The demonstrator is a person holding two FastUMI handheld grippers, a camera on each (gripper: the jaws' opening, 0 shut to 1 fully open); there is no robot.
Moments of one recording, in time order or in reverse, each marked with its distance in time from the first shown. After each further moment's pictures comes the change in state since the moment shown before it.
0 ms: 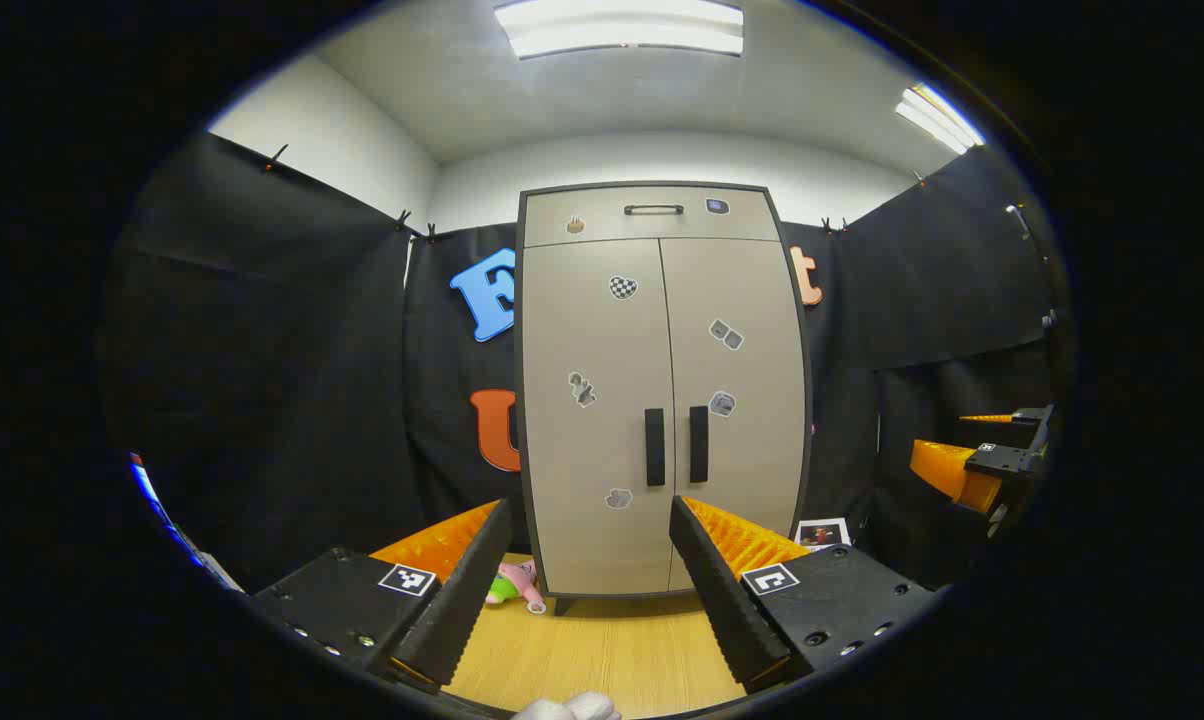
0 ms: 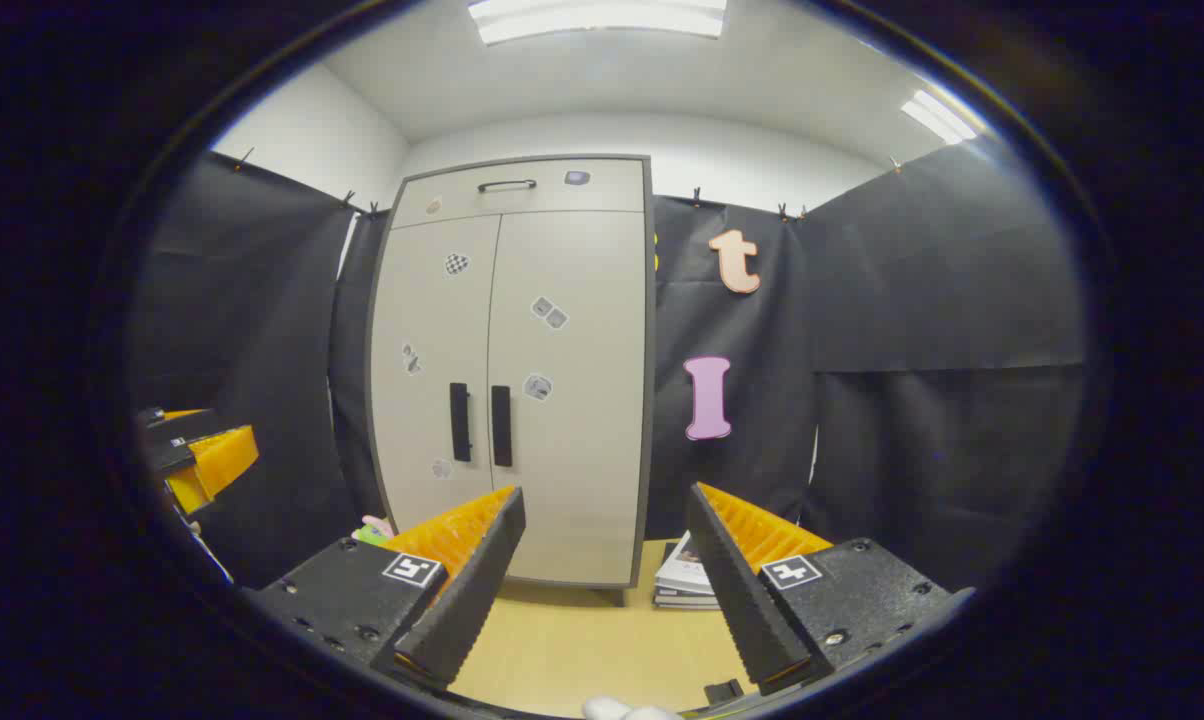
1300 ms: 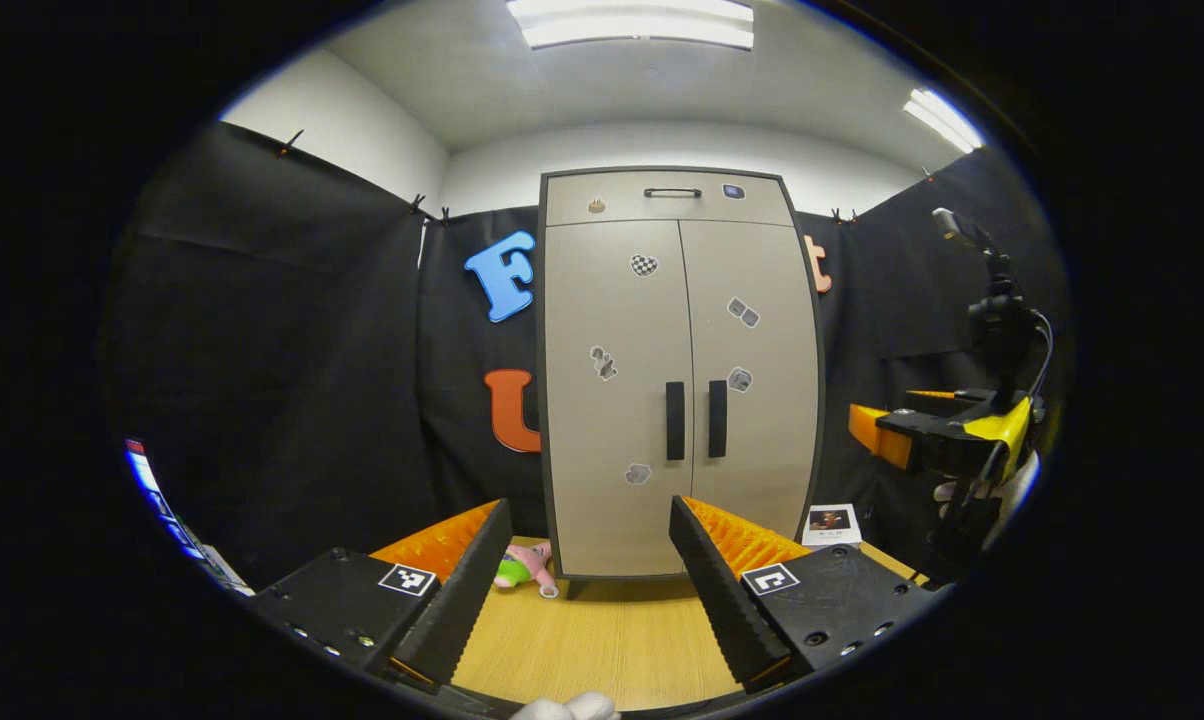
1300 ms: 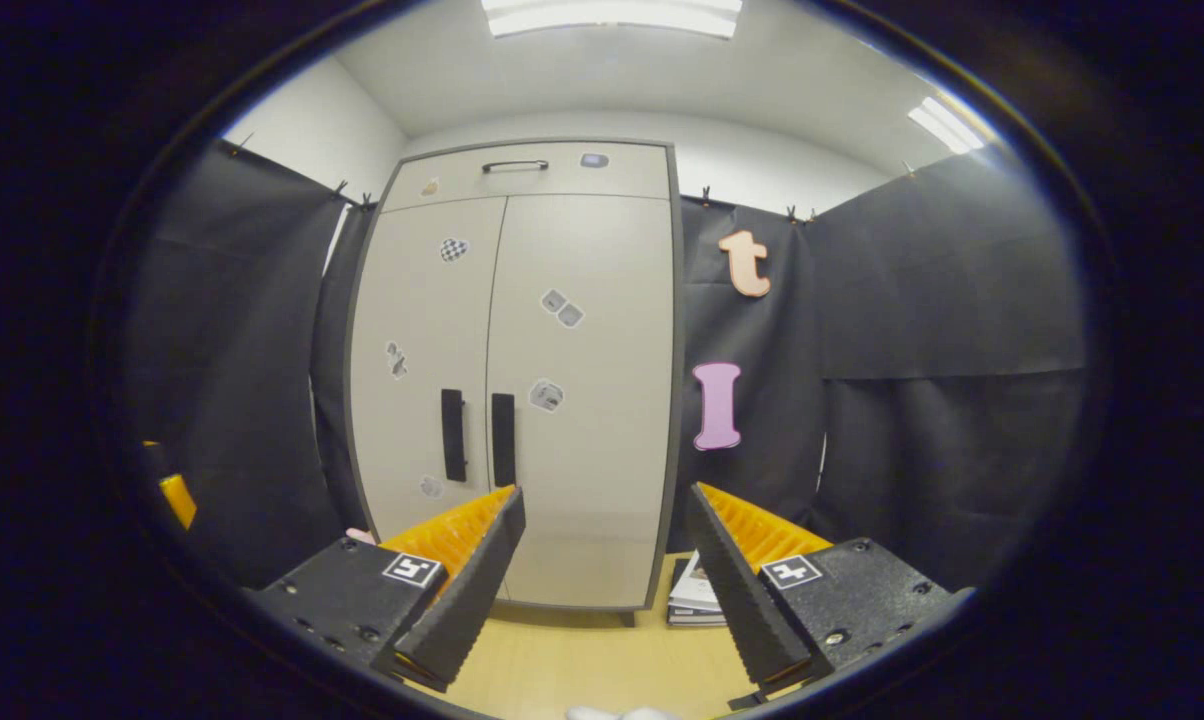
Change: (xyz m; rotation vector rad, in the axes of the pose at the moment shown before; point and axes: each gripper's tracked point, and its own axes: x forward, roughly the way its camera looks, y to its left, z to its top) left arm -0.019 0.031 -0.033 -0.007 0.047 0.034; right arm 0.099 0.052 0.004 -0.027 -0.026 -0.022
